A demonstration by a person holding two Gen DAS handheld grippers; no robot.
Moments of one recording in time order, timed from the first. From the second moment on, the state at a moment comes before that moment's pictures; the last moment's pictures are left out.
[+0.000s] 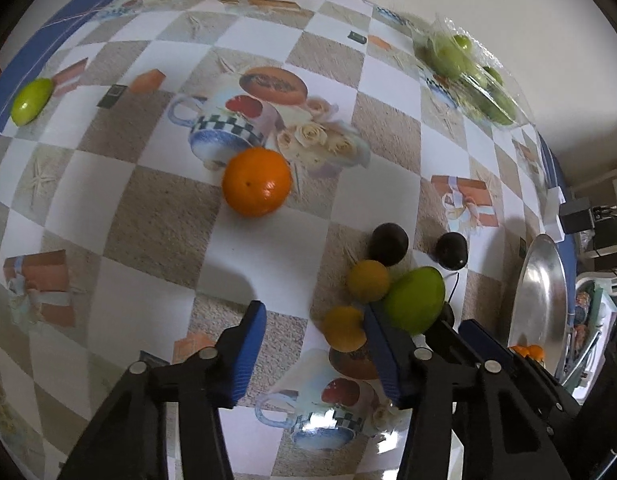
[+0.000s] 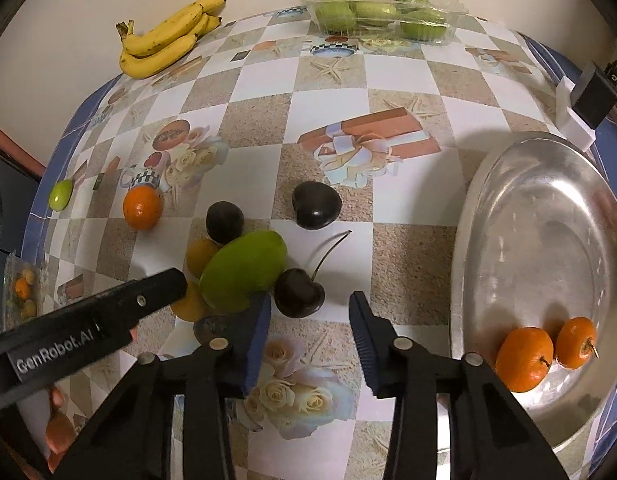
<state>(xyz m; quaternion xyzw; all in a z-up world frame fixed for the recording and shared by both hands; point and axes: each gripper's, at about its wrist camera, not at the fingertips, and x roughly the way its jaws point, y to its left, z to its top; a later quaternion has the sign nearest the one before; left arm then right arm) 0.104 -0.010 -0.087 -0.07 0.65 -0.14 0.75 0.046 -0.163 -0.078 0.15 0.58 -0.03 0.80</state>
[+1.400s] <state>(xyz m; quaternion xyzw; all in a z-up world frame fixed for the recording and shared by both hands) 0.102 -0.001 -0.074 -0.11 0.63 -0.13 0.76 0.046 -0.176 -0.067 0.19 0.58 -0.02 0.79</state>
